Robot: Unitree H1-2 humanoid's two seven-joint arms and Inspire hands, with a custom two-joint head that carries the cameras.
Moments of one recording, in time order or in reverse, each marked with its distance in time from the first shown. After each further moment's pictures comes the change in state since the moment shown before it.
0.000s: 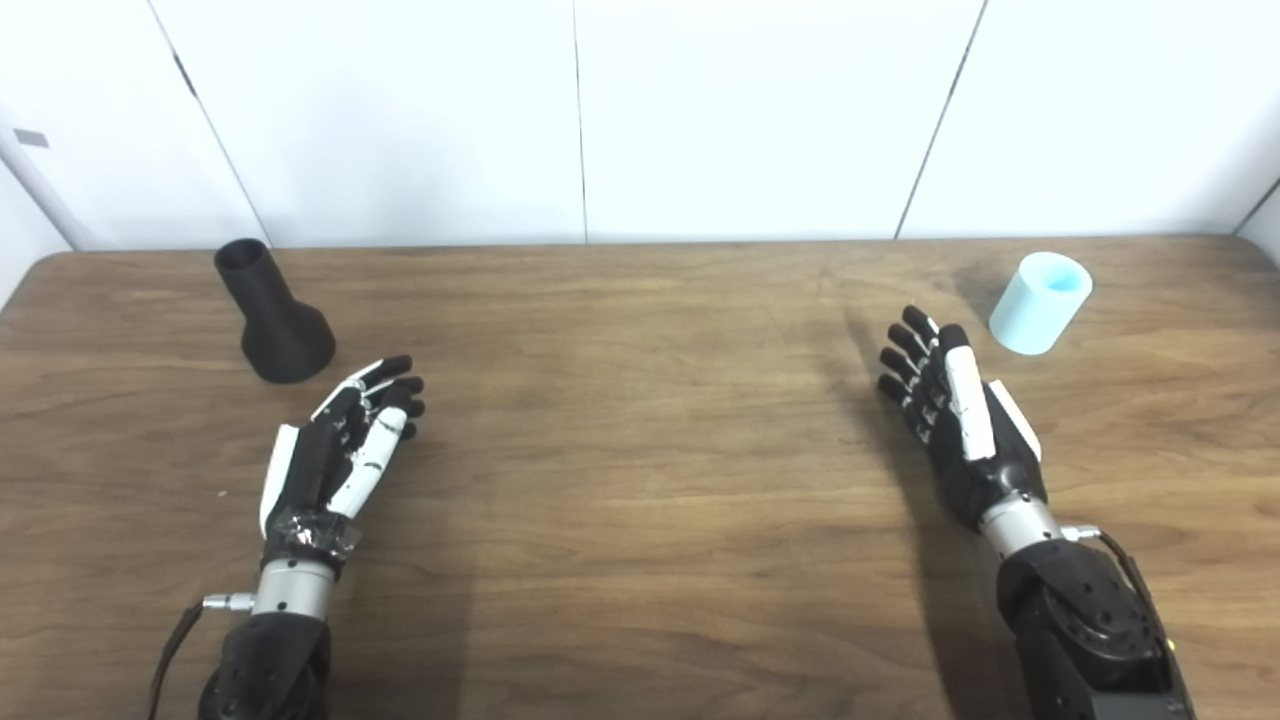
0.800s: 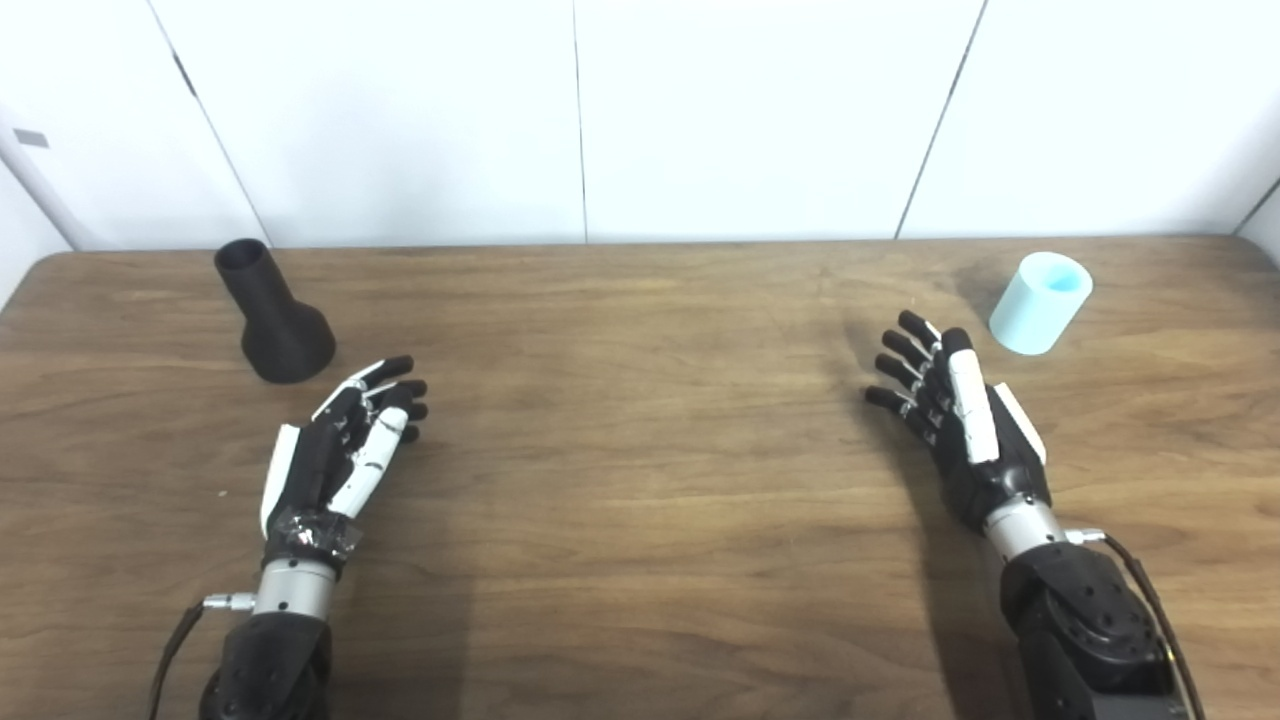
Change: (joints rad) left arm 0.000 -0.003 -0.007 0.000 0.005 0.000 0.002; right arm 0.004 0.000 -0.005 0.013 -0.010 -0.019 0.005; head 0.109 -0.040
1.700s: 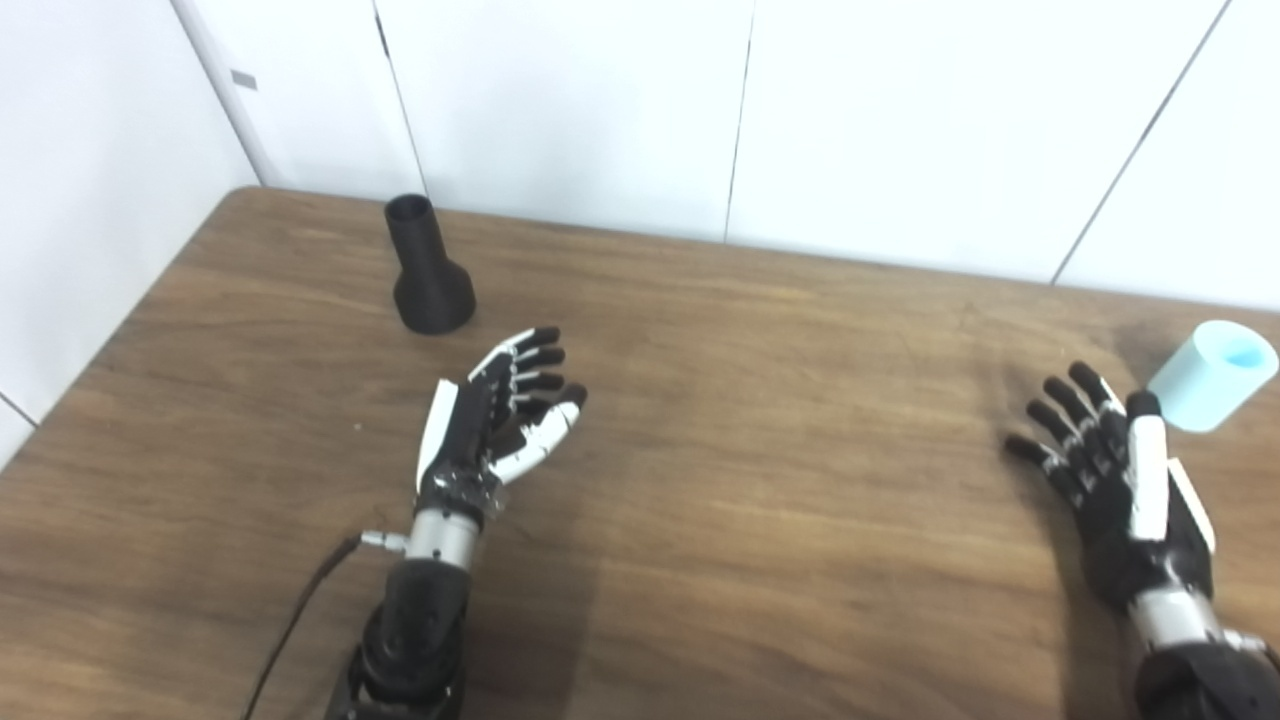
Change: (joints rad) left arm 0.005 -0.072 -0.044 0.009 0.174 -0.041 0.118; right arm -0.005 -0.020 -0.045 0.074 0.072 -0.073 0.033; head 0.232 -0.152
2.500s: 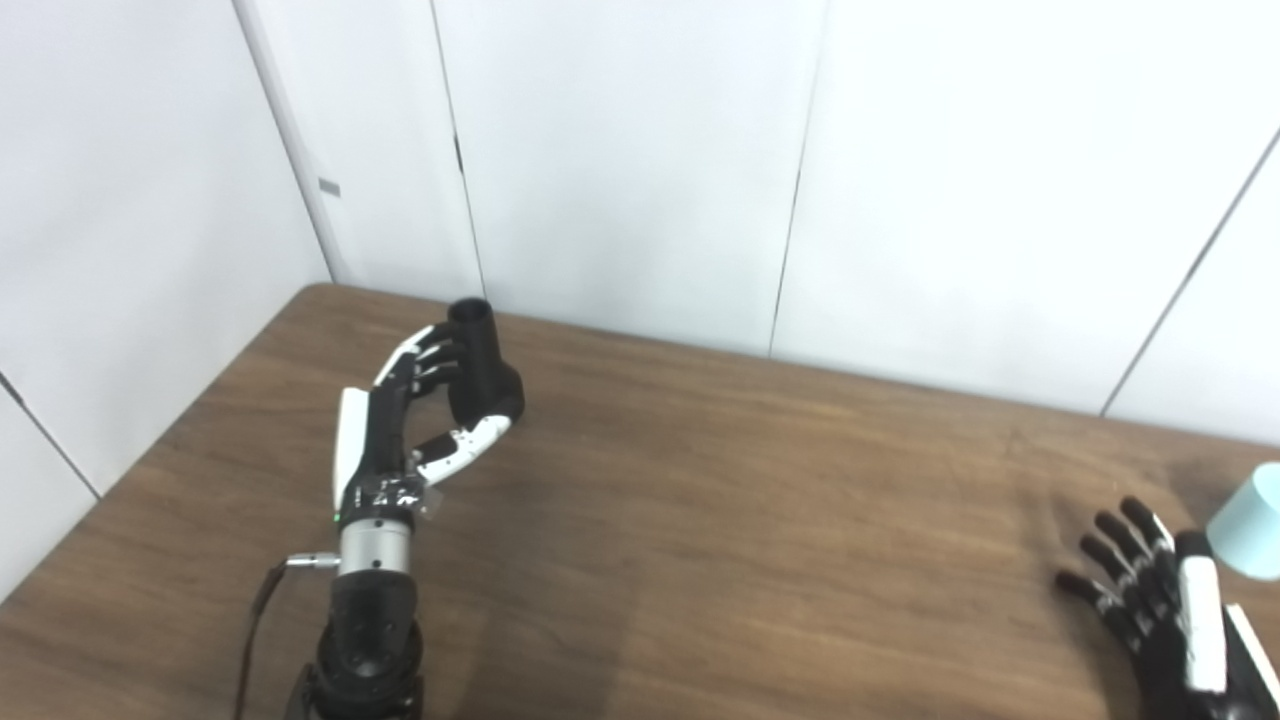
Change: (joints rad) left arm -0.134 0.083 0.224 -0.069 0.069 0.087 0.105; right arm 0.000 0.005 0.013 -0.011 -0.030 0.005 -0.017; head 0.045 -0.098
